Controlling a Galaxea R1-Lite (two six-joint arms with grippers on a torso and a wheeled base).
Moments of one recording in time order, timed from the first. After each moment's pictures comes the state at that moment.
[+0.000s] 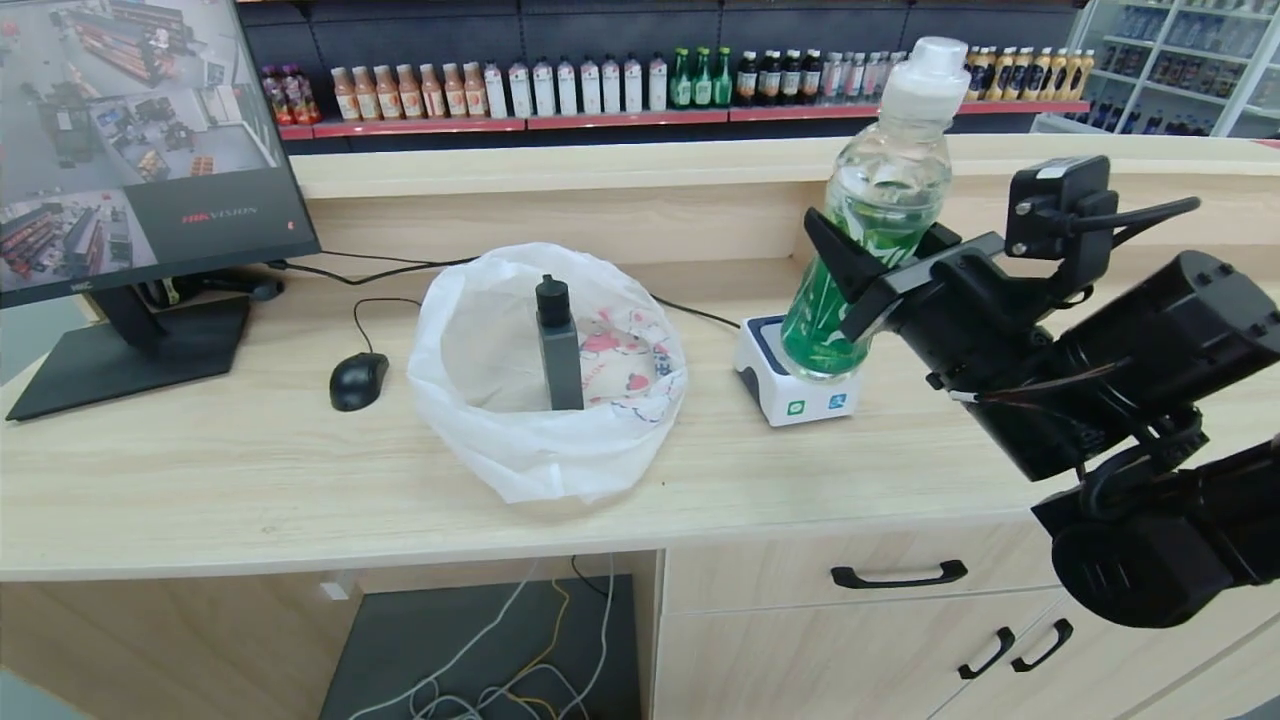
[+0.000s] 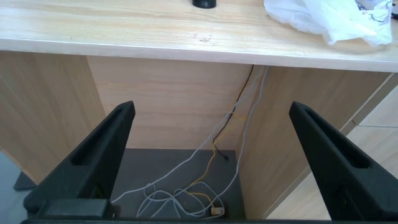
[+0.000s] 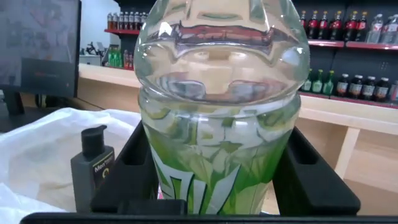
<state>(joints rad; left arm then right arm) 0.00 0.00 0.00 0.00 0.01 -0.01 0.46 1.85 -0.81 -1.57 0.07 -0.13</state>
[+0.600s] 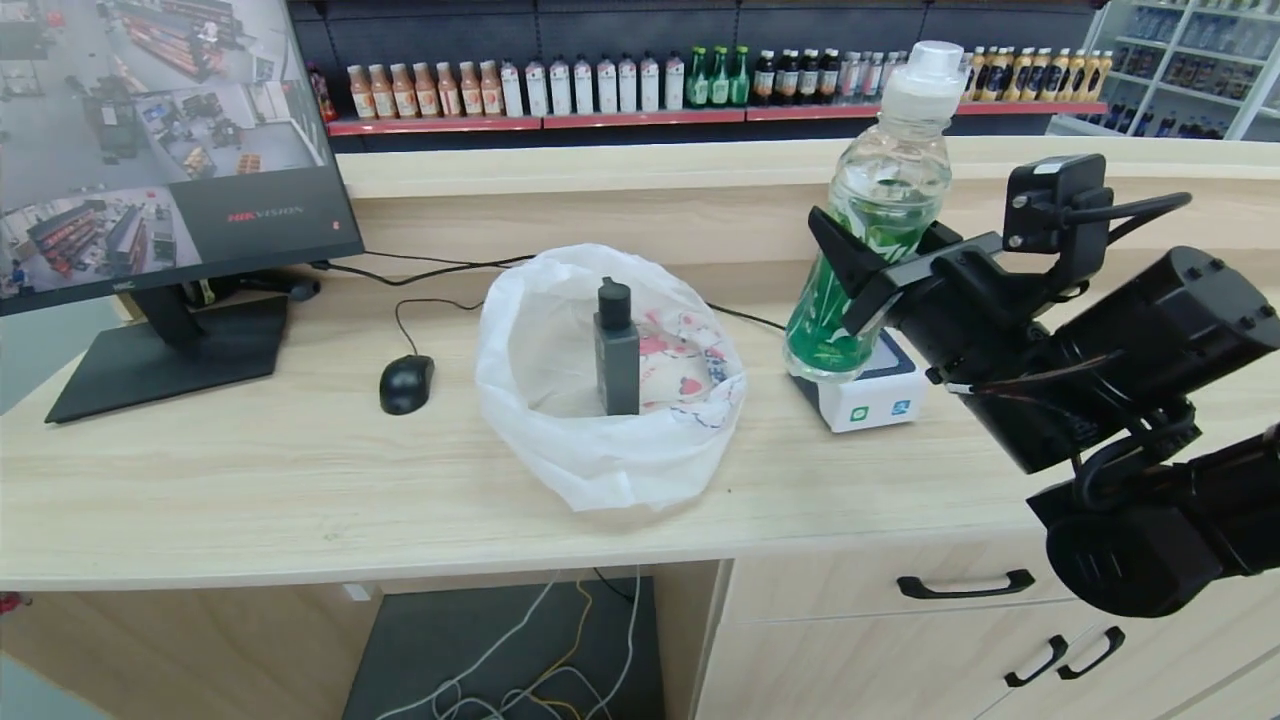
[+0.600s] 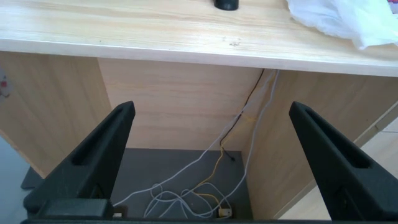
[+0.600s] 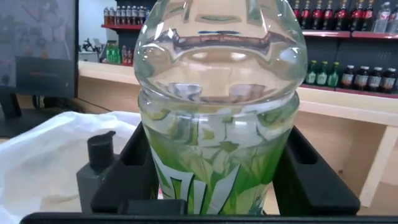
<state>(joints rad) 0.00 0.00 0.00 0.00 0.01 -0.02 0.45 1.86 -0.83 -1.57 0.06 -0.12</state>
